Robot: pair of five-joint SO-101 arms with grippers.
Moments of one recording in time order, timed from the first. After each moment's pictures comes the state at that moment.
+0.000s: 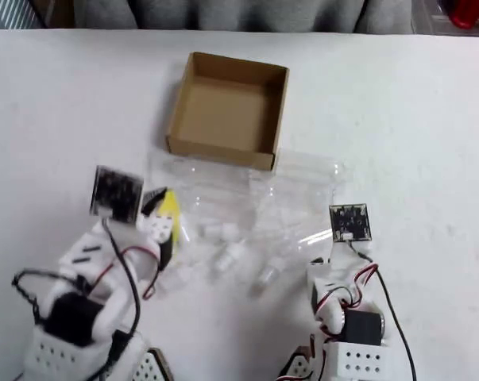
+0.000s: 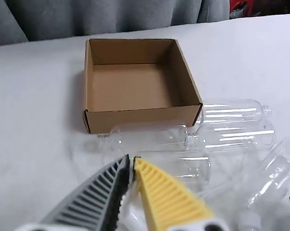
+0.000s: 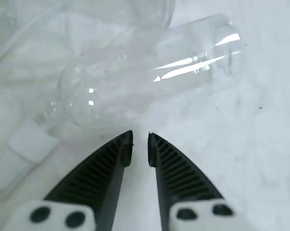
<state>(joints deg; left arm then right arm) 15.5 -78.7 62.2 57.5 7.9 0.3 -102.5 96.4 70.0 9.3</state>
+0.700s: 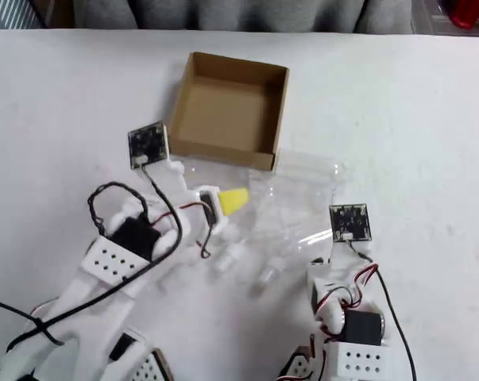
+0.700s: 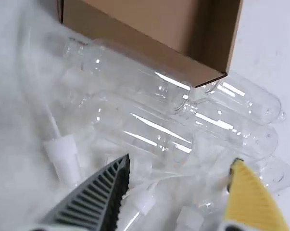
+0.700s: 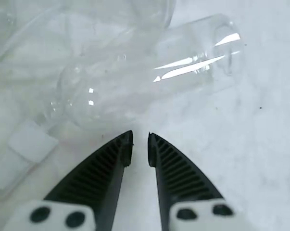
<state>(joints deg) 22.2 -40.7 54.2 49.6 43.1 0.3 -102.5 96.4 70.0 9.3</state>
